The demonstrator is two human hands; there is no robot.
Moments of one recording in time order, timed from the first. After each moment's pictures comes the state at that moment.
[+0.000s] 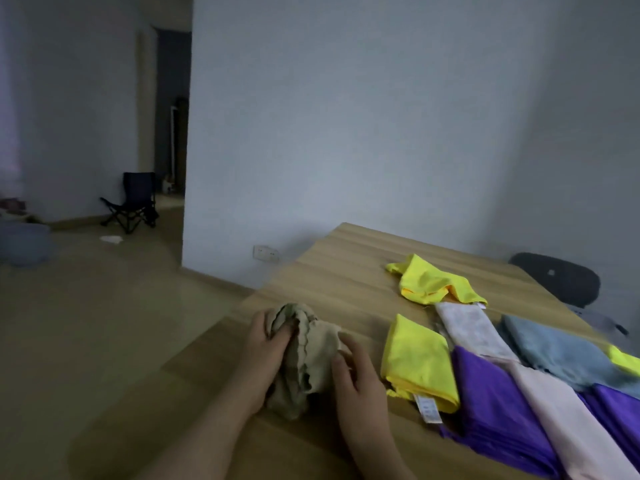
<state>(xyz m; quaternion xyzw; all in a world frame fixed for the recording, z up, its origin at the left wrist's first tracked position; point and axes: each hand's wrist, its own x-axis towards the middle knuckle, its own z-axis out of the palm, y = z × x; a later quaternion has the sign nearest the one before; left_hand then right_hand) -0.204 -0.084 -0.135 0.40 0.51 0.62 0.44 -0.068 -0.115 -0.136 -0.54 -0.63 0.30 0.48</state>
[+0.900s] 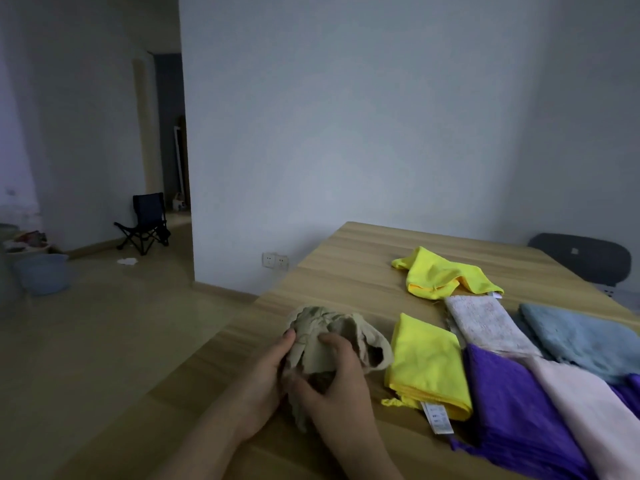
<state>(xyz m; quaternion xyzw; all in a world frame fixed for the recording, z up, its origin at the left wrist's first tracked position) -0.197 -0.088 -0.119 0.33 0.36 0.56 0.67 -0.078 -0.099 -0.134 -0.50 -0.69 0.28 0.45</state>
